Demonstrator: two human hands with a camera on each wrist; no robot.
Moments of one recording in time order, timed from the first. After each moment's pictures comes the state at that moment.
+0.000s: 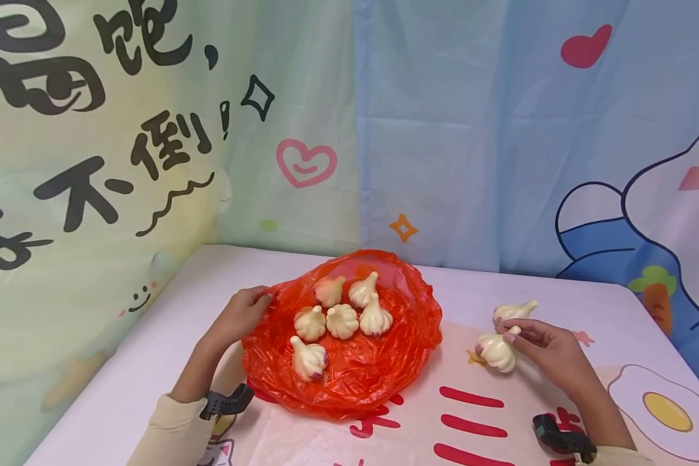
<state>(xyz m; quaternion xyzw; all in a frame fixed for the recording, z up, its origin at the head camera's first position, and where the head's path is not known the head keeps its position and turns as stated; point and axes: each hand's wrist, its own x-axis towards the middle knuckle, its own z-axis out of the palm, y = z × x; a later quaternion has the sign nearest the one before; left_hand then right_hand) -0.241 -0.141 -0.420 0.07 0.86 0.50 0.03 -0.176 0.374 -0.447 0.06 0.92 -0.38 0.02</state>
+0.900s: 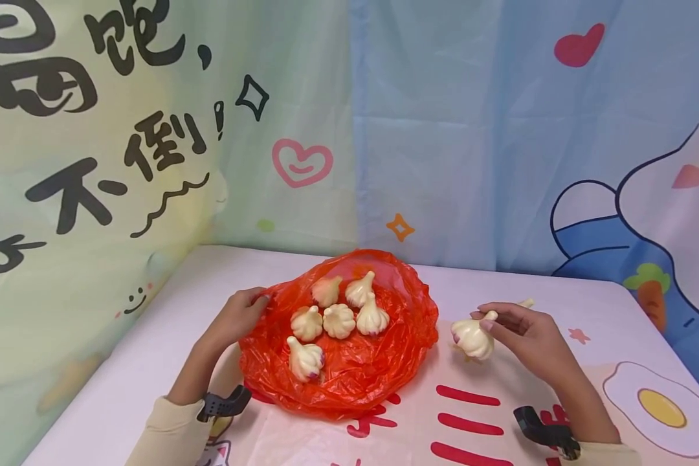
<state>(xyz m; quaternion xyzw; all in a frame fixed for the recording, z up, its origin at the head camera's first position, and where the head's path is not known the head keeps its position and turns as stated) -0.240 -0.138 -0.420 0.06 0.86 0.50 0.04 -0.171 0.336 -0.409 -0.05 0.92 -0.40 -0.06</state>
